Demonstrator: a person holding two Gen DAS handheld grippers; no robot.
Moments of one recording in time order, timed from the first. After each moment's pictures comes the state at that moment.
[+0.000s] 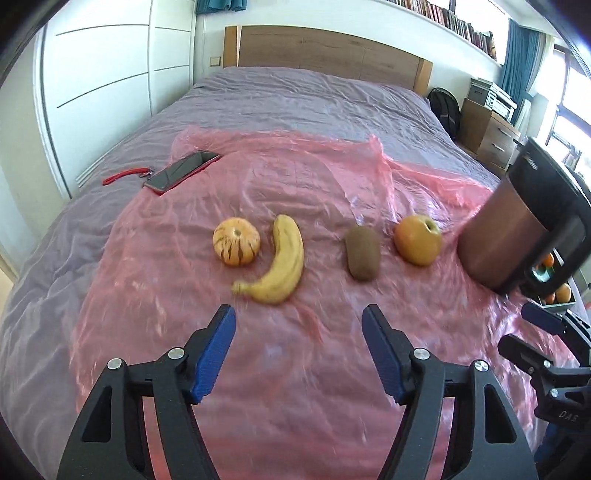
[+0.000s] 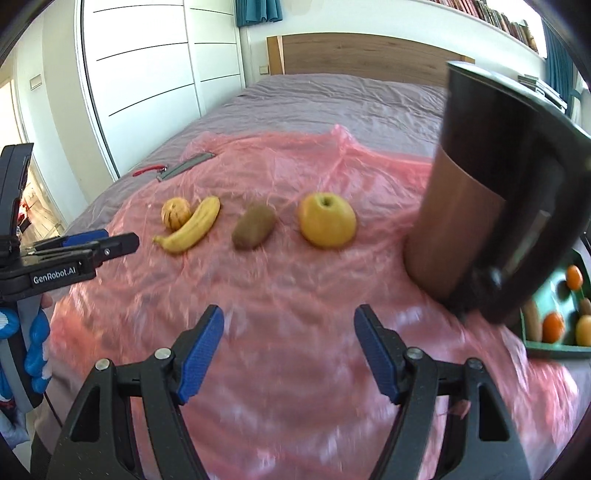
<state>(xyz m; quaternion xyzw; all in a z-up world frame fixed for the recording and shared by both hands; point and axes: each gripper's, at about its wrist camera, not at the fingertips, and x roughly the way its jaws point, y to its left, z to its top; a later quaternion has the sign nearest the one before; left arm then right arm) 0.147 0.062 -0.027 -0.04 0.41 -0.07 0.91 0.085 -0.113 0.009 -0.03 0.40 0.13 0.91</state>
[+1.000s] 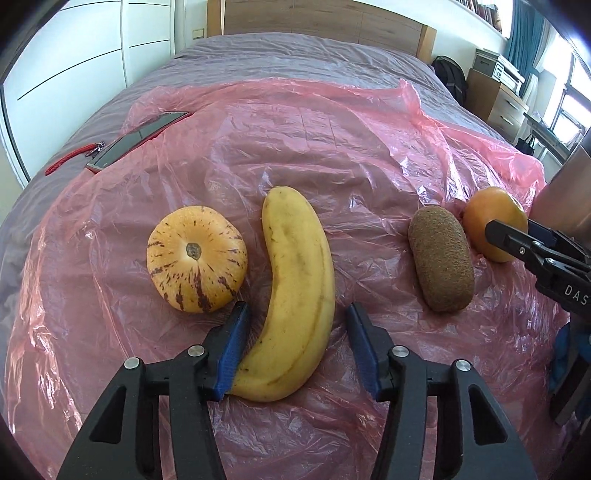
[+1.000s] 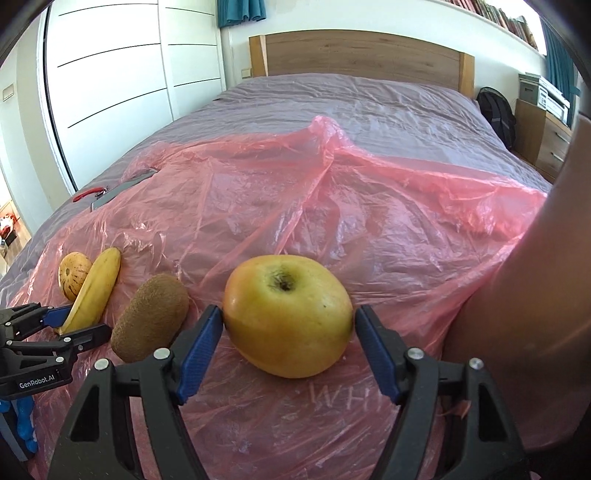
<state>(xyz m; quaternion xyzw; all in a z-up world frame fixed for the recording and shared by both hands) 0.242 0.054 -0.118 -0.02 0.45 -0.08 0.89 0.241 -0.119 -0.065 -0.03 0.39 0.11 0.92</state>
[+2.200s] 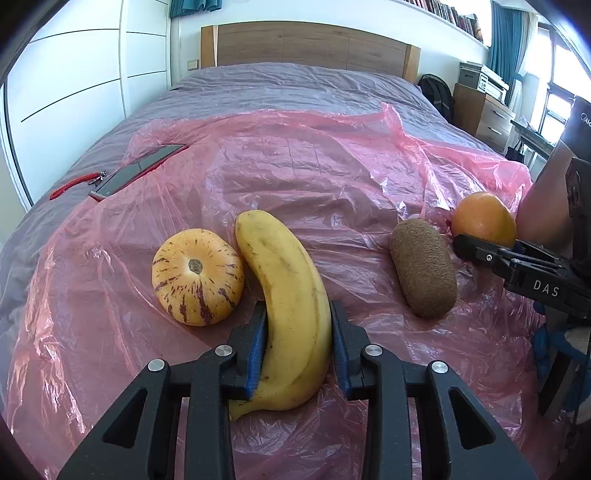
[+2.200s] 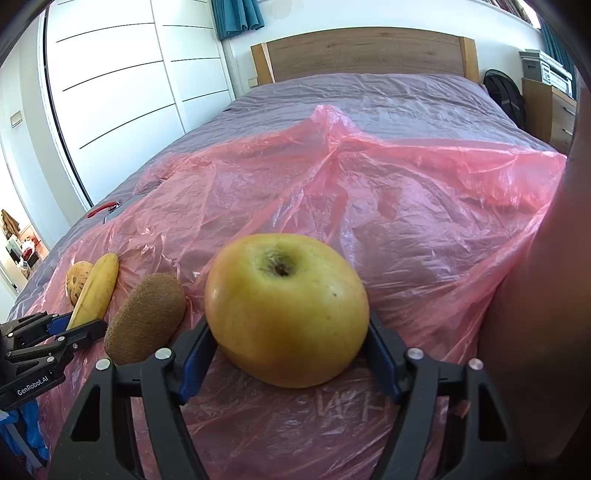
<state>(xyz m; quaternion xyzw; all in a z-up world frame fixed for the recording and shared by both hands) 0.222 0.045 -0.109 -0.01 0.39 -0.09 0.92 0.246 -0.133 -0.088 0.03 0.37 0.15 0.92</state>
